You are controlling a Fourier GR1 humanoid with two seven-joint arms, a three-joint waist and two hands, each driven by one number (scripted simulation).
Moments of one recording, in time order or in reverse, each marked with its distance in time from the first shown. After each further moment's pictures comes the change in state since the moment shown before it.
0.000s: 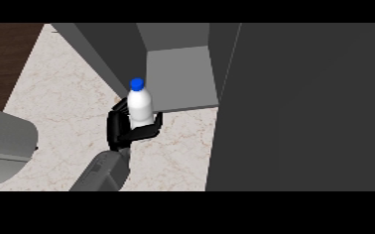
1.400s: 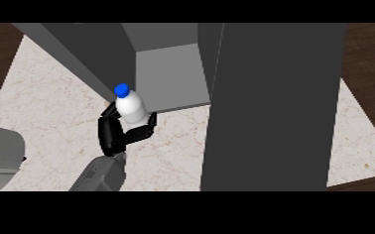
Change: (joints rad) left arm 0.057 0.018 -0.002 -0.073 0.047 0.136 -0.077; right arm -0.057 -0.057 -0.064 0.088 -0.112 0.069 -0.007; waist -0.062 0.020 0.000
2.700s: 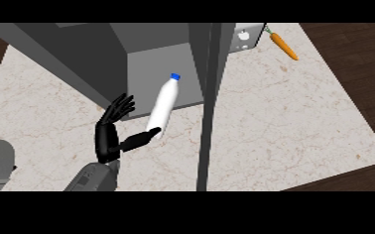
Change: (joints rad) left arm 0.035 0.091 -0.128 -0.046 -0.044 0.050 0.008; right arm -0.045 -0.026 0.012 0.045 -0.030 0.053 -0.006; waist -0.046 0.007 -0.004
